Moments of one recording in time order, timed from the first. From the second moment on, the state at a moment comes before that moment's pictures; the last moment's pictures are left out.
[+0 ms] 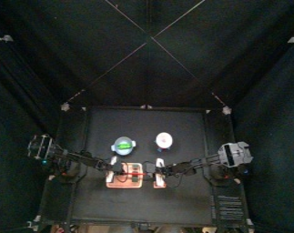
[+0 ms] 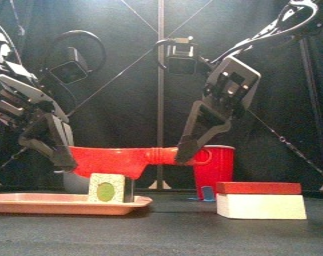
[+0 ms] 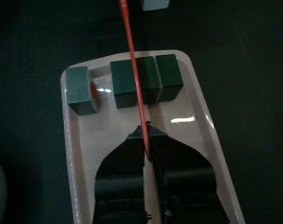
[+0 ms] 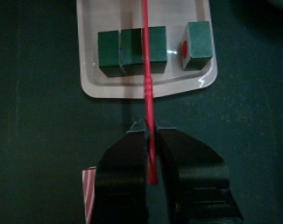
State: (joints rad) left arm -0.09 -0.13 1.09 0.44 -0.26 -0.37; right arm 0.11 0.08 0.62 -0.38 0.14 0.52
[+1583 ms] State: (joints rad) left arm -0.08 -0.02 1.04 0.44 -0.21 -0.37; right arm 0.10 0.18 0.58 -0.34 0.16 0.52
